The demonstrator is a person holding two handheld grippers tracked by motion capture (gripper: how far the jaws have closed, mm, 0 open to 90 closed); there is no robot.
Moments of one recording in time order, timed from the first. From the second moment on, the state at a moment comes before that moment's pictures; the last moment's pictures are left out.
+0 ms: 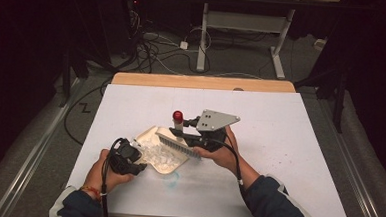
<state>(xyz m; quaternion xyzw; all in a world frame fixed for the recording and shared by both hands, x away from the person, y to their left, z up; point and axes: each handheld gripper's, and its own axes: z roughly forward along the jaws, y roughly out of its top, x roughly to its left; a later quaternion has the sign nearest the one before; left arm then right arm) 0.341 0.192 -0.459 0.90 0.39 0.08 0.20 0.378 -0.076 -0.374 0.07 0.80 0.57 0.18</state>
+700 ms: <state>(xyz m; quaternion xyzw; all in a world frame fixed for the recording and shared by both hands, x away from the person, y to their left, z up) 0.338 0.192 -0.460 0.90 0.39 0.09 0.20 0.365 -0.152 -0.352 0.13 0.79 0.56 0.23</state>
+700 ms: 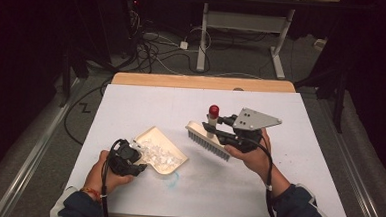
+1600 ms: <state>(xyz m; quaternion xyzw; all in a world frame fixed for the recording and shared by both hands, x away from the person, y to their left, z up) 0.336 0.195 -0.455 0.89 0.40 0.09 0.22 0.327 -0.244 -0.346 0.19 0.79 0.55 0.20</state>
